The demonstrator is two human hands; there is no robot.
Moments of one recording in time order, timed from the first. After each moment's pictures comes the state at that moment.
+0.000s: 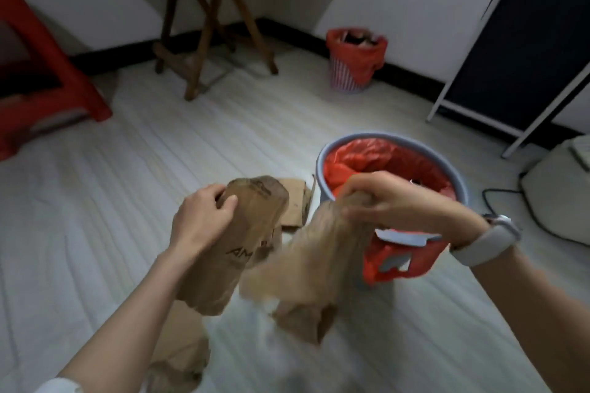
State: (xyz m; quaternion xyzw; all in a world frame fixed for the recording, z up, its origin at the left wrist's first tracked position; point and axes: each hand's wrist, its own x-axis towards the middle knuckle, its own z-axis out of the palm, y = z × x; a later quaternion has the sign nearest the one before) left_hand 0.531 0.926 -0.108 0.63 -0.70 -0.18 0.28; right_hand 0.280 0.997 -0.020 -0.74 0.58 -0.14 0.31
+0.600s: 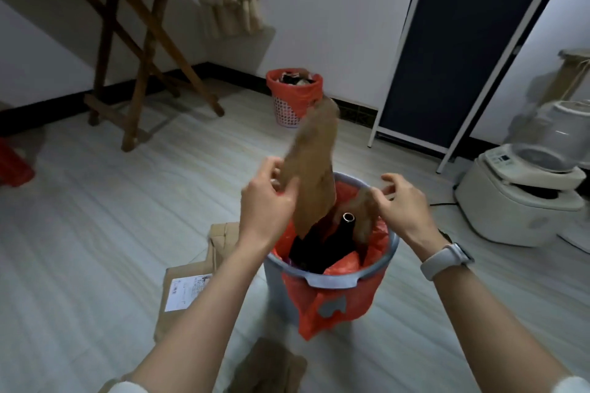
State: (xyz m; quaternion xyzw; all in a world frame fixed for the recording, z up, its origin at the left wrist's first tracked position) left_hand 0.341 0.921 -0.040 0.41 -0.69 -0.34 0.49; right_hand 0.149 0.985 -0.057 -0.45 0.83 -0.34 0.03
